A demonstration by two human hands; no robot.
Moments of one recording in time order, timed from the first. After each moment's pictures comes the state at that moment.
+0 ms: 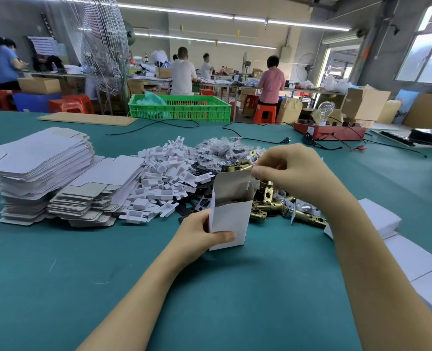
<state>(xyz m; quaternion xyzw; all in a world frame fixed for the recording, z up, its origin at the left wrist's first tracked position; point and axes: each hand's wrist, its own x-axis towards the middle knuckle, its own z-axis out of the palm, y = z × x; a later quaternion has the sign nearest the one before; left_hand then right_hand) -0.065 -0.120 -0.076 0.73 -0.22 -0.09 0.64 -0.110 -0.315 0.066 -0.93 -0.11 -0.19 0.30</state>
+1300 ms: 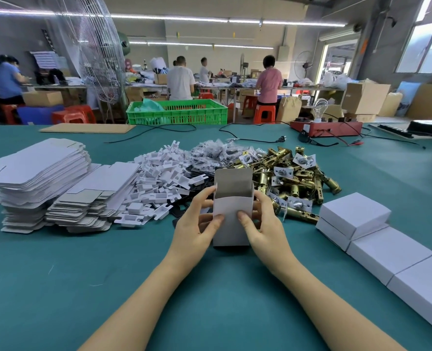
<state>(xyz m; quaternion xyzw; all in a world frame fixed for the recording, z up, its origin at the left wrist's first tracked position) -0.084 -0.136 -0.072 0.75 -0.26 0.13 0.59 -0.111 -0.304 -0.077 -0.80 -0.07 -0.24 0.54</state>
